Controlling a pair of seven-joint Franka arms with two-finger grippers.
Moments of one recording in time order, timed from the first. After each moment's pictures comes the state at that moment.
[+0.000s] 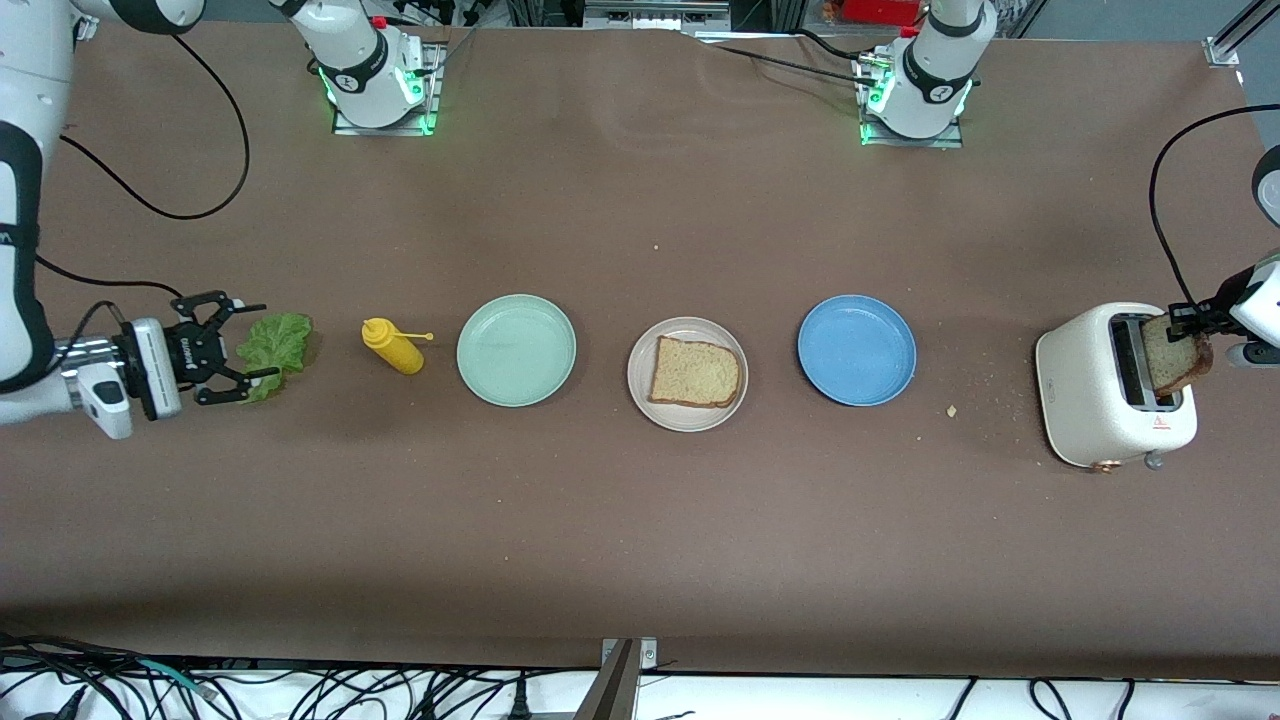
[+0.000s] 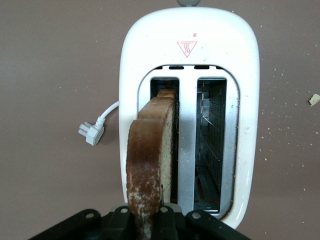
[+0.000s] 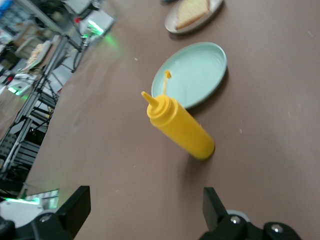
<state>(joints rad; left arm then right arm) 0.13 0.22 0.29 -1.98 0.02 2.18 0.40 -0.15 0.67 -0.18 -1.37 0.61 1.31 -1.70</state>
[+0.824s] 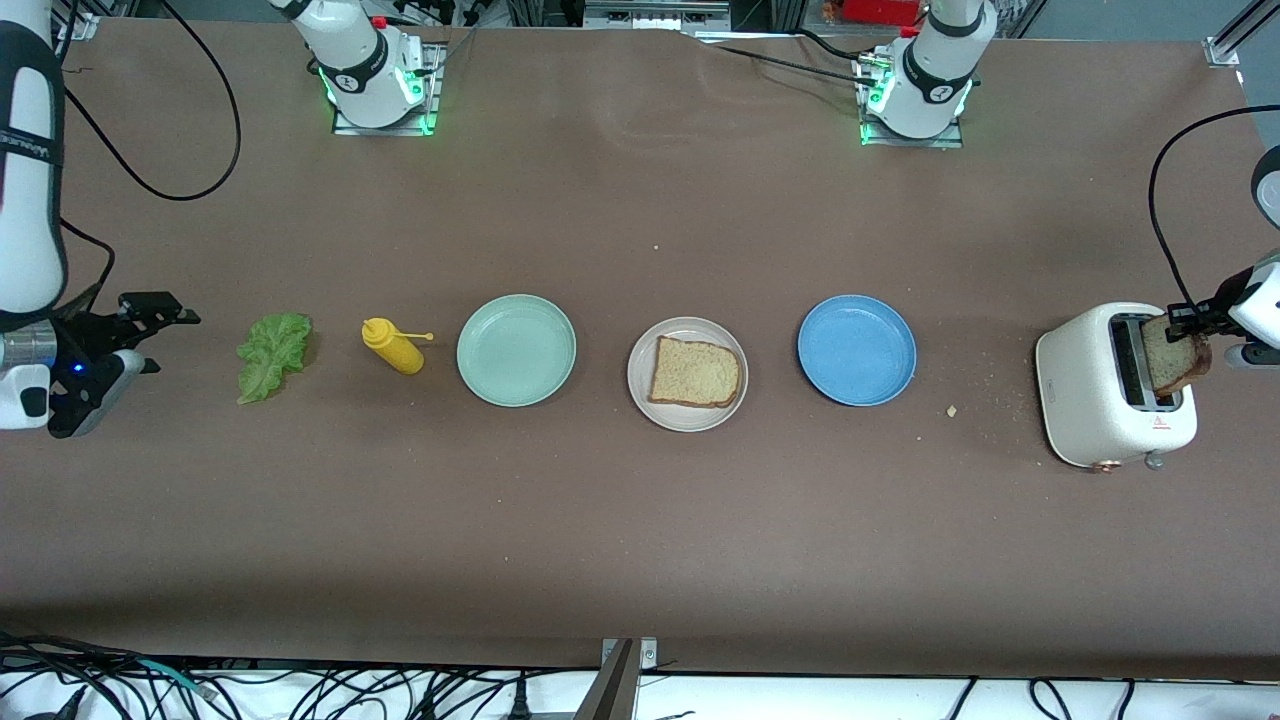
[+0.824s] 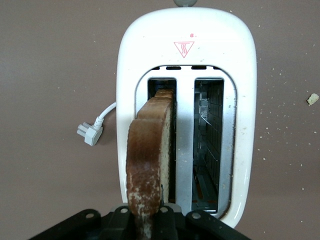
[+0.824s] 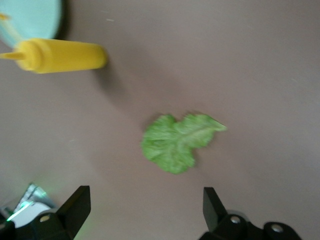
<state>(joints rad) 0.13 0.22 0.28 -1.98 0.02 2.17 0.40 -0.05 0.51 -0.17 -1.41 0.11 1.58 -0.93</state>
